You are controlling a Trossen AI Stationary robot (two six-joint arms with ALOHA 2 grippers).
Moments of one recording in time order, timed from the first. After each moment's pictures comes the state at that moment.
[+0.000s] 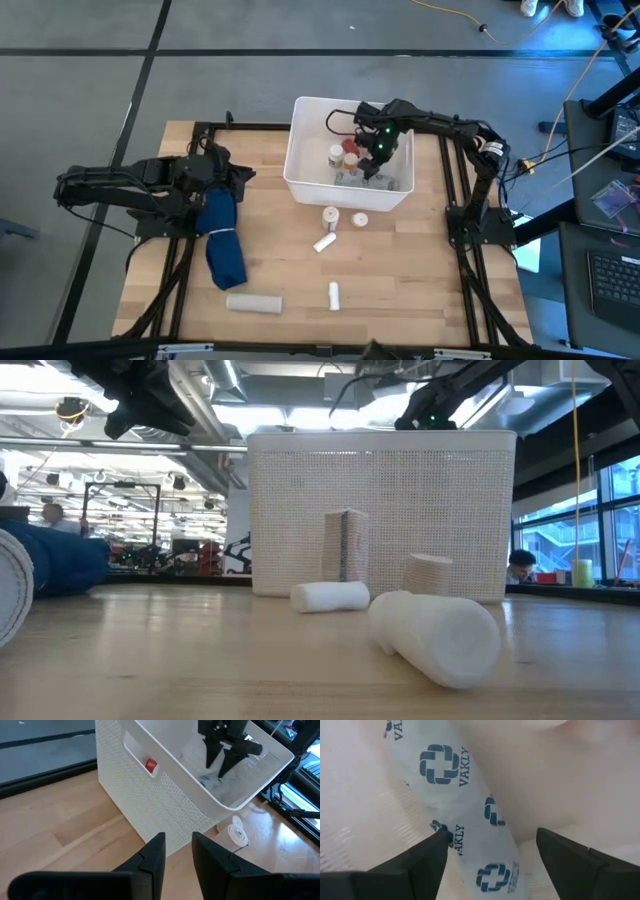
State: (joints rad) left arm 0.06 0.66 0.72 -0.60 -0.41 -0.70; right arm -0.60 1.85 1.48 -1.17 -0.39 0.02
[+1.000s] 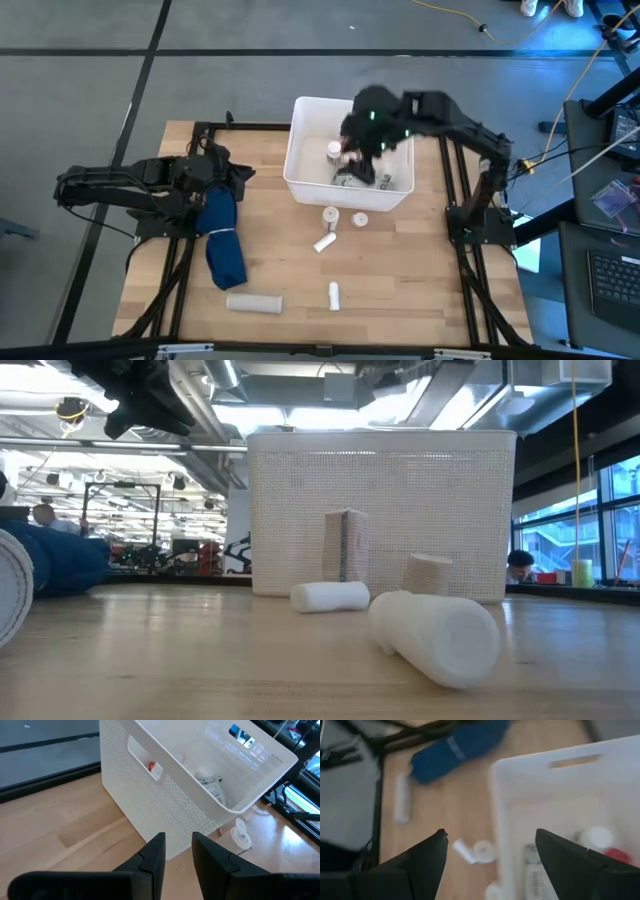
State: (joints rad) left arm 0.06 0.66 0.72 -0.60 -0.43 -0.69; right arm -0.17 1.82 2.32 -1.36 -0.20 0.10
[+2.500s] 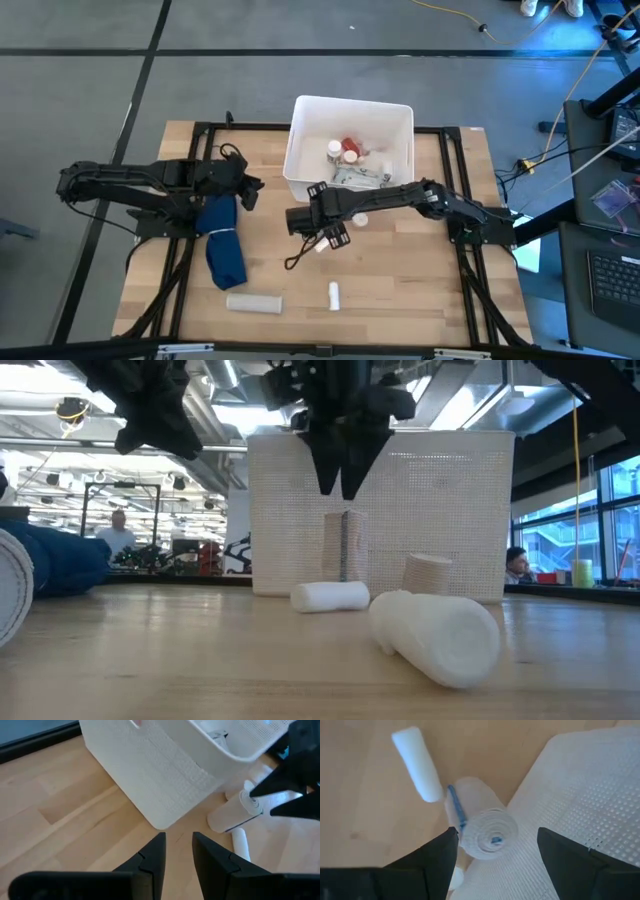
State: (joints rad) left arm 0.06 0.82 0.72 -0.60 -0.31 -0.69; right arm 0.14 2.35 2.32 -1.52 0.30 -0.27
